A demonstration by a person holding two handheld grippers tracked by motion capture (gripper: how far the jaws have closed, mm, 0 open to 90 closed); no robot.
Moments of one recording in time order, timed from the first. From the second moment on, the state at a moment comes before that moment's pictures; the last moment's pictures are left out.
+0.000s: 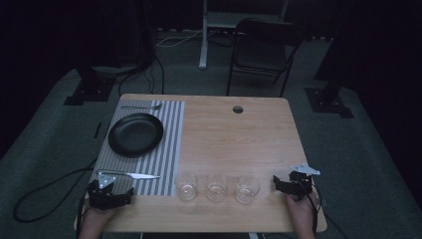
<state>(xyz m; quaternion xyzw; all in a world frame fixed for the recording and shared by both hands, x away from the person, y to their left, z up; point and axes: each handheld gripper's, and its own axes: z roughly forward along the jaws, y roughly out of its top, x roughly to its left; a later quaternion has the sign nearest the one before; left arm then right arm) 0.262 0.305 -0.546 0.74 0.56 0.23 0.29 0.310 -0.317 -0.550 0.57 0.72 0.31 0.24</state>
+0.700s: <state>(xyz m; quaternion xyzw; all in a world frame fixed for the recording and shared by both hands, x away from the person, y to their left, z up) 0.262 0.308 -0.545 0.75 0.56 0.23 0.29 0.310 -0.317 -0.550 0.57 0.72 0.31 0.24</state>
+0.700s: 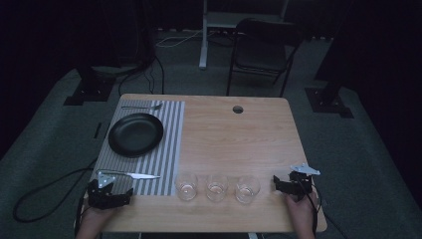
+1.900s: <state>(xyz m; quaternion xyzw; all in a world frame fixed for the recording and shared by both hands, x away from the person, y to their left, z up) 0.251 0.279 -0.540 0.80 0.47 0.18 0.32 0.310 -0.317 -0.550 0.57 0.72 0.31 0.24</state>
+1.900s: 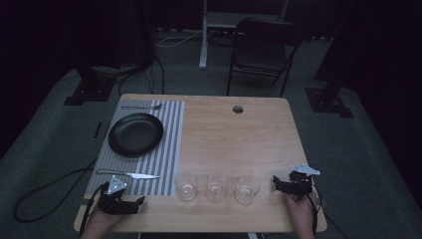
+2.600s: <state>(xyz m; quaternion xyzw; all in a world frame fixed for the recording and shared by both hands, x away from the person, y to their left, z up) 0.246 0.246 -0.537 0.82 0.42 0.16 0.34 0.310 -0.317 -0.550 0.57 0.72 0.31 0.24</state>
